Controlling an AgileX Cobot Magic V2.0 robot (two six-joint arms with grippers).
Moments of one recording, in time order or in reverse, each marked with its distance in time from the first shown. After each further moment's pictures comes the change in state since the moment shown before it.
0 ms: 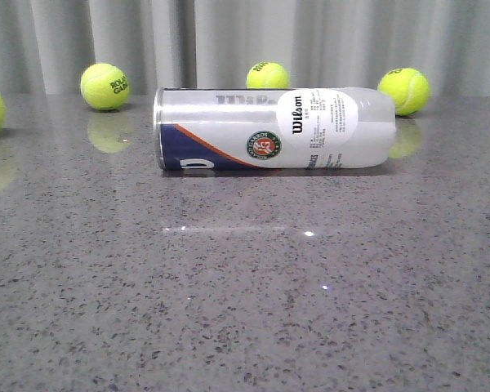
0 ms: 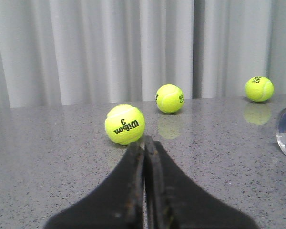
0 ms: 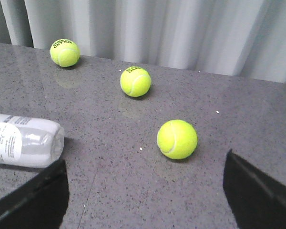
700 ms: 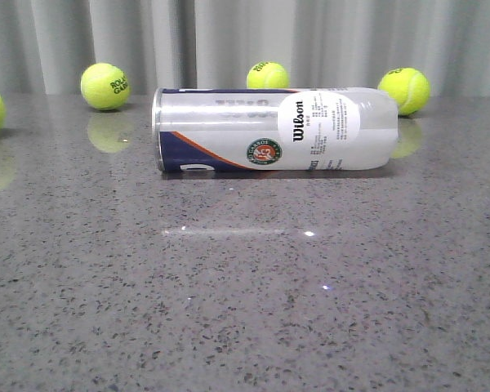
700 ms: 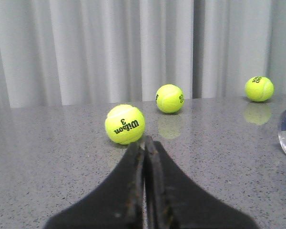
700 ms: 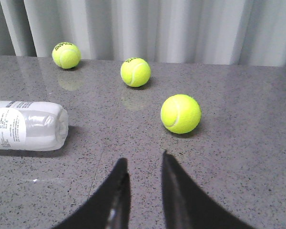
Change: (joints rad) left arm 0.000 0.000 0.000 0.000 0.000 0.000; right arm -0.006 -0.318 0.271 0.000 -0.062 0.086
